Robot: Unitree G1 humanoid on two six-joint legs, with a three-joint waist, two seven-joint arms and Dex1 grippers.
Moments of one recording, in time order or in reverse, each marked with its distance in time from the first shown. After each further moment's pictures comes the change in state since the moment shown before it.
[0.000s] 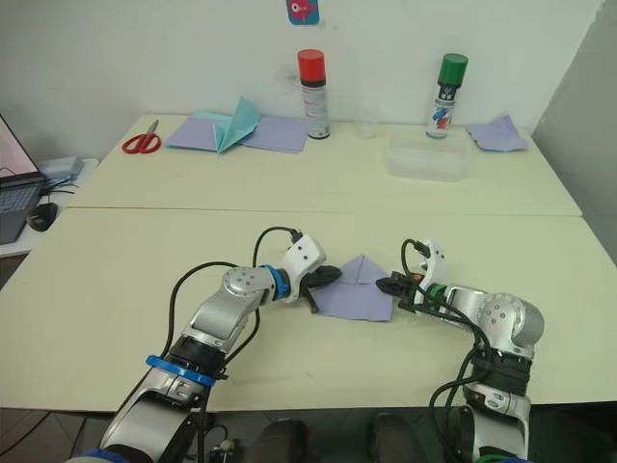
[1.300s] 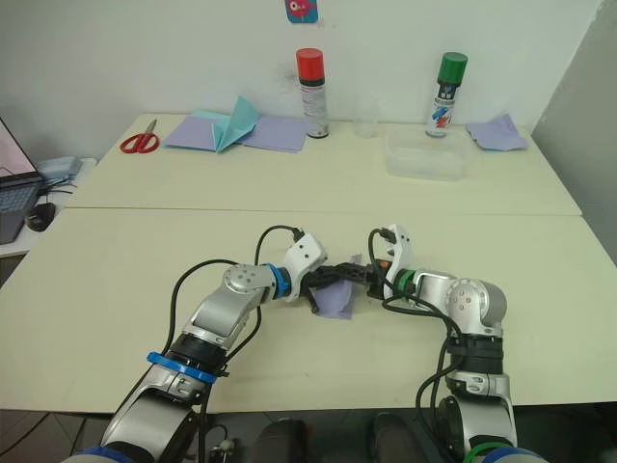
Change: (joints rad) left arm -0.013 -0.003 0.001 0.011 0.000 0.018 -0.018; right arm -0.078 0.054 0.122 0.095 0.079 -0.135 0.039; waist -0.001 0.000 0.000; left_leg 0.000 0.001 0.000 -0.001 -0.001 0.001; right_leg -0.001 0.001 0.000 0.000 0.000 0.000
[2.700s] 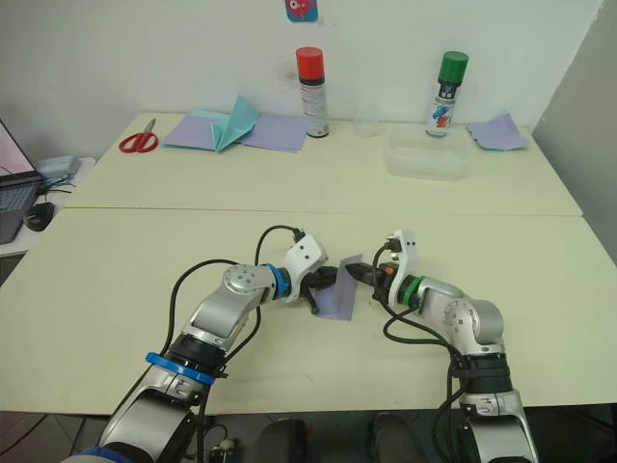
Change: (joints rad) left arm 0.007 0.009 -0.011 -0.018 0.001 0.002 -0.003; right arm 0.127 -0.105 0.231 -0.008 -0.106 -0.398 0.171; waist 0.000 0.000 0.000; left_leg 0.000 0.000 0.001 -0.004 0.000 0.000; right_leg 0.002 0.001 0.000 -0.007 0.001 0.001
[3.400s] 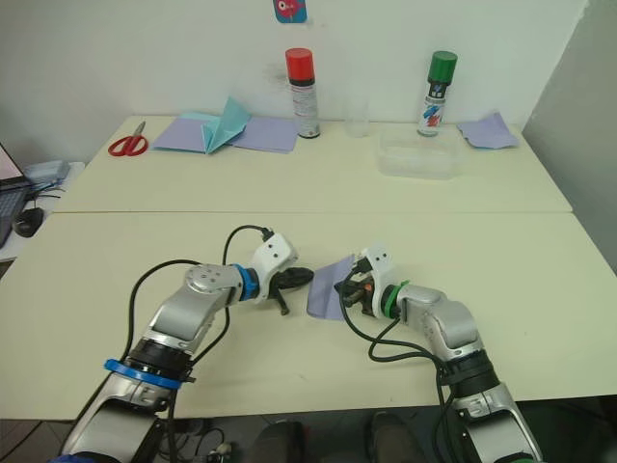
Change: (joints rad) left arm 0.050 0.192 0.074 -0.102 -0.061 0.094 -0.052; right arm -0.014 -0.038 0.232 0.060 -0.226 -0.159 0.054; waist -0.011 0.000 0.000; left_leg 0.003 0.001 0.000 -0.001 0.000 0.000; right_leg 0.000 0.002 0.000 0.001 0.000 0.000
